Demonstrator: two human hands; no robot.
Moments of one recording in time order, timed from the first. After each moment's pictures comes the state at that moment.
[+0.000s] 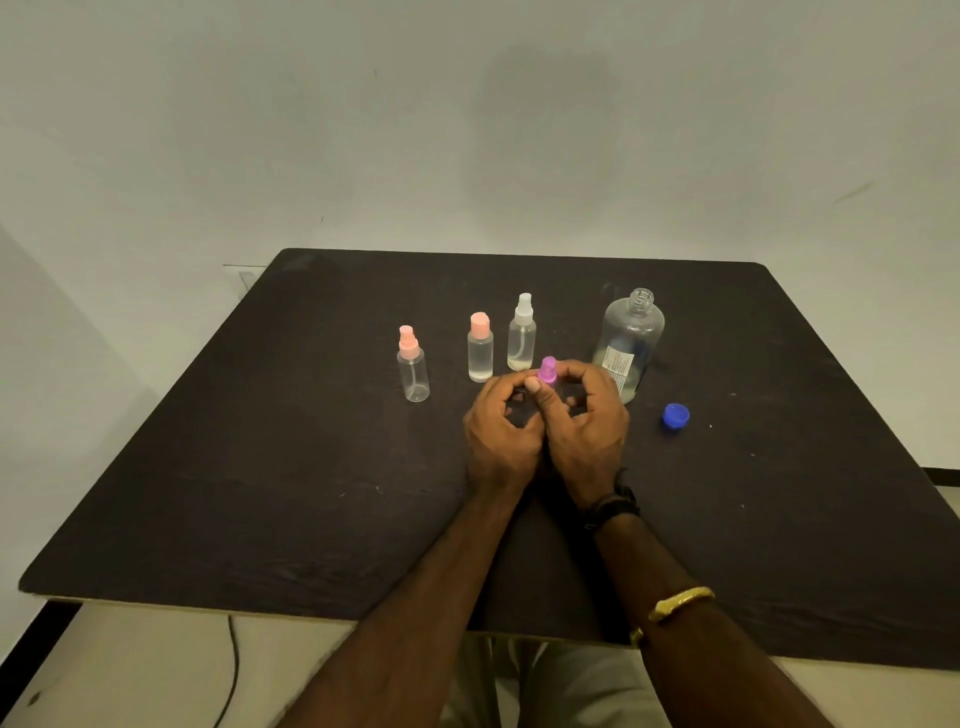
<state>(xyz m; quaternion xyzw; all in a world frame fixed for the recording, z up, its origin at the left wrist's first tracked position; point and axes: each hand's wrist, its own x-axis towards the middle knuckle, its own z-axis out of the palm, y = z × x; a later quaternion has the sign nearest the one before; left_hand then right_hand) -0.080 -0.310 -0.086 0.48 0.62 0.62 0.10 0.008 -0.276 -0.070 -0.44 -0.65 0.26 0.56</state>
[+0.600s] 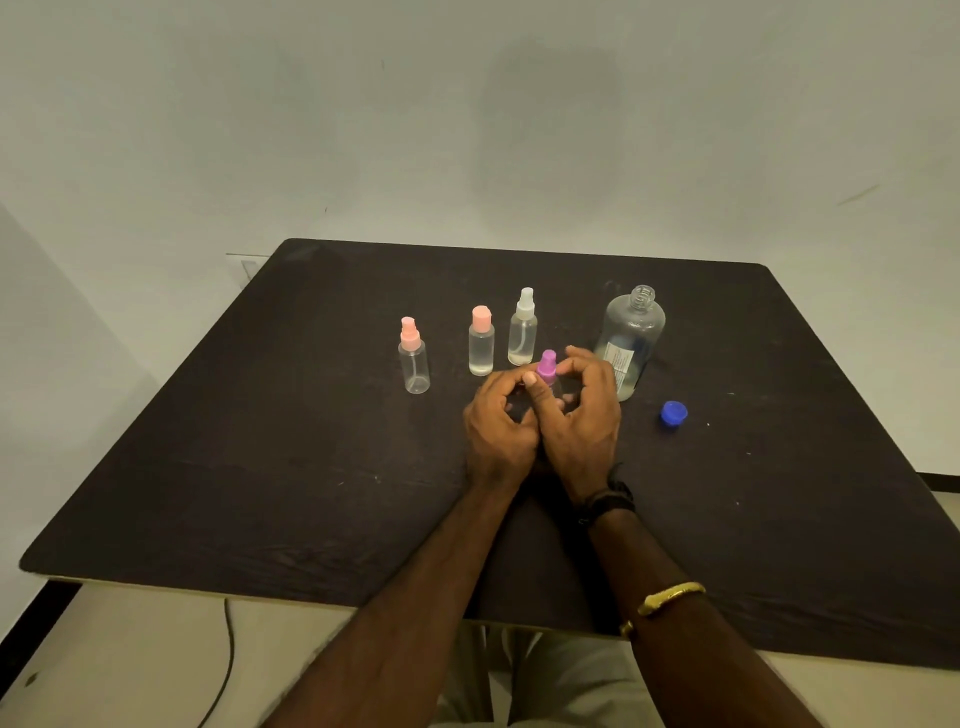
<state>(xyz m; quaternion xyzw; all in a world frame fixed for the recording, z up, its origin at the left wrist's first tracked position) -0.079 -0.310 -0.087 0.48 0.60 0.62 0.12 0.007 -0.274 -0.074 -0.44 -0.66 0.27 0.54</state>
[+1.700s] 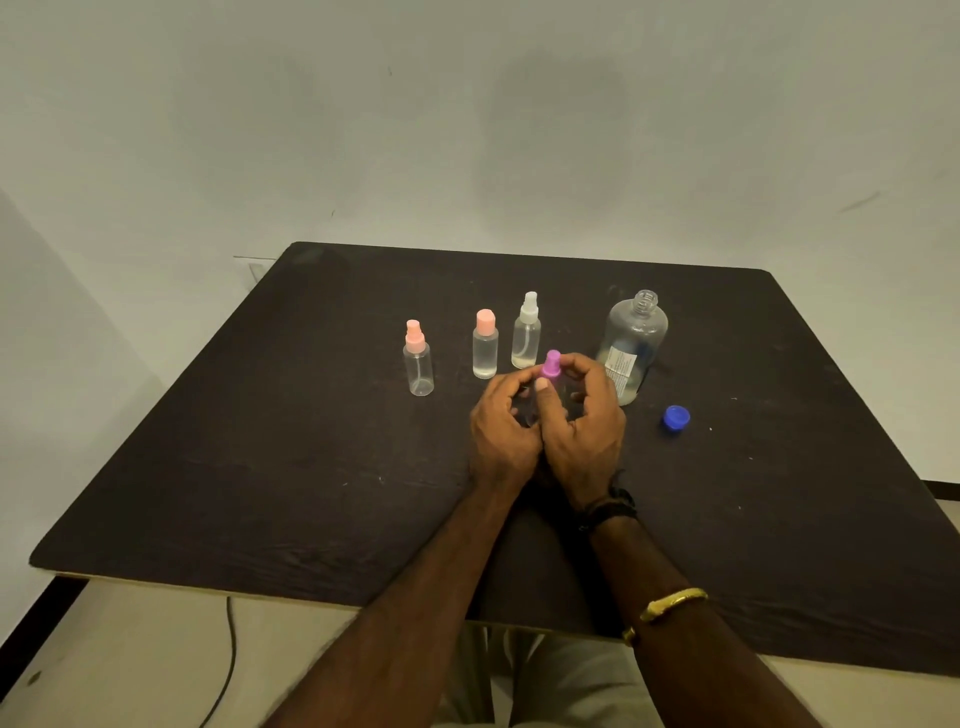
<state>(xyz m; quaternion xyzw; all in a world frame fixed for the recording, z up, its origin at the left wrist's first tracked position) -0.082 -0.309 -0.090 0.49 0.61 0.60 0.16 0.006 -0.284 -0.069 -0.43 -0.66 0.27 0.55</state>
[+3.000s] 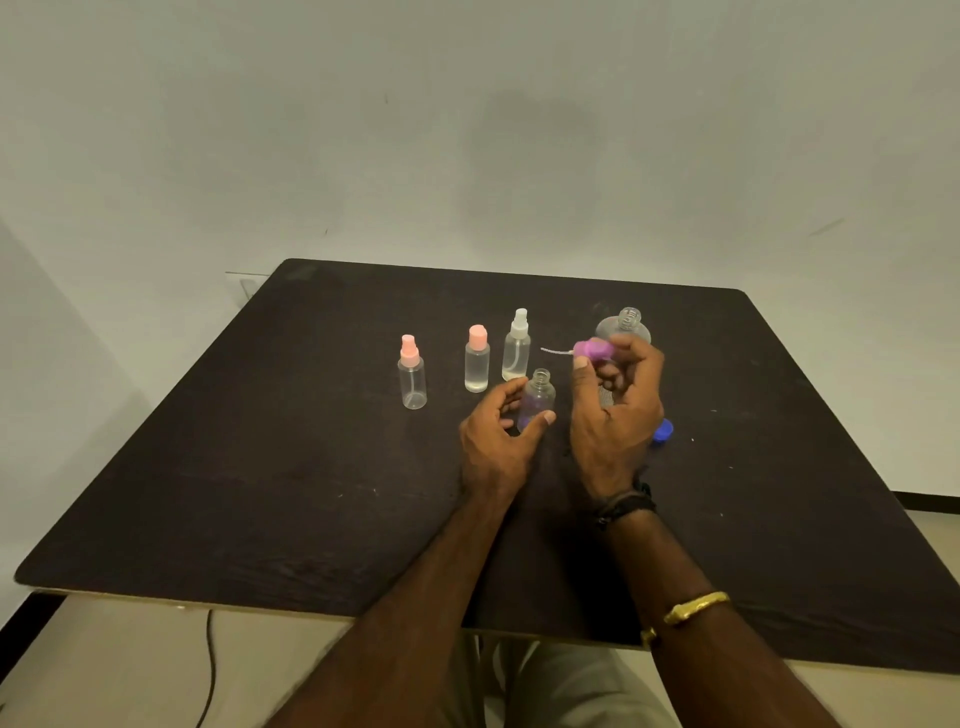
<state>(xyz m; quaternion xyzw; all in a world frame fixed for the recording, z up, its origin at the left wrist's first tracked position) -0.081 -0.314 -0.082 0.44 0.62 0.61 0.22 0.021 -0.285 -0.022 -0.41 -0.58 0.22 0.67</state>
